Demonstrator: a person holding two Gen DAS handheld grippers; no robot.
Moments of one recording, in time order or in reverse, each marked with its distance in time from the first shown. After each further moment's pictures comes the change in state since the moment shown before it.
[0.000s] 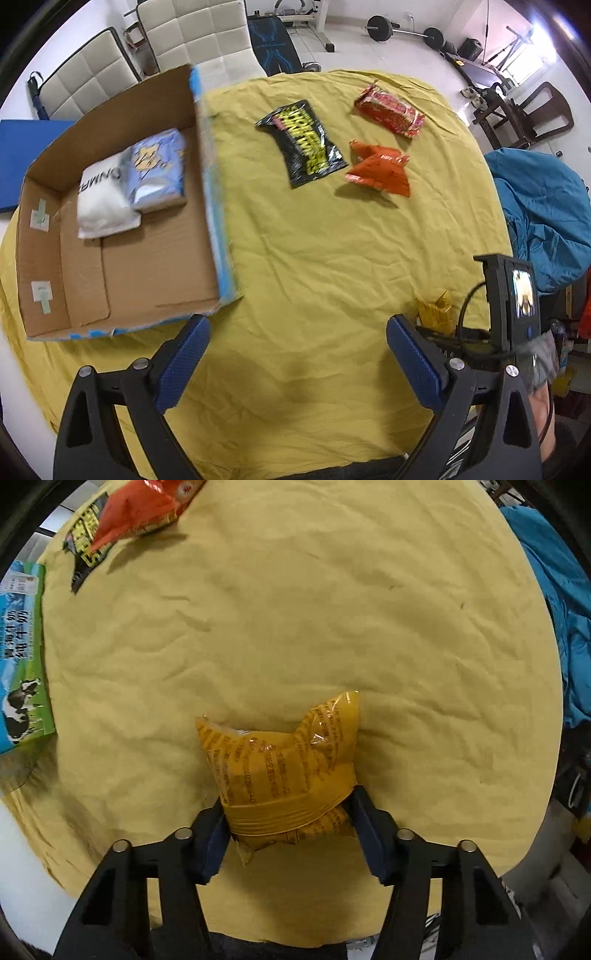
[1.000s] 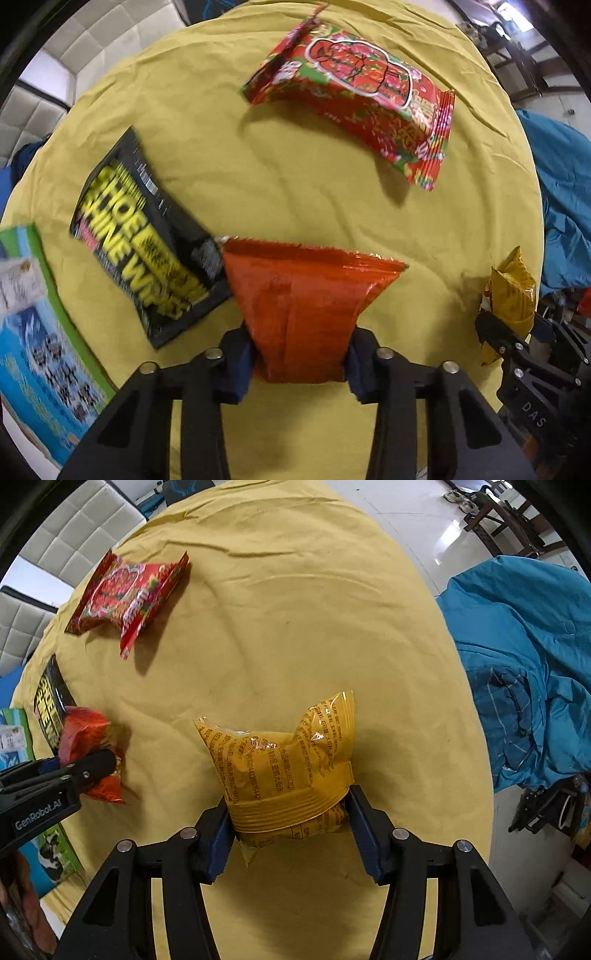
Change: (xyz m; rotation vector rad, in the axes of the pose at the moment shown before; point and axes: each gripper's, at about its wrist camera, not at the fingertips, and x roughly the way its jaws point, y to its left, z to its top) left arm 0.164 -0.082 0.156 0.106 0.288 -0.013; right arm -0.067 -0.043 0.166 0.047 -0.127 -0.043
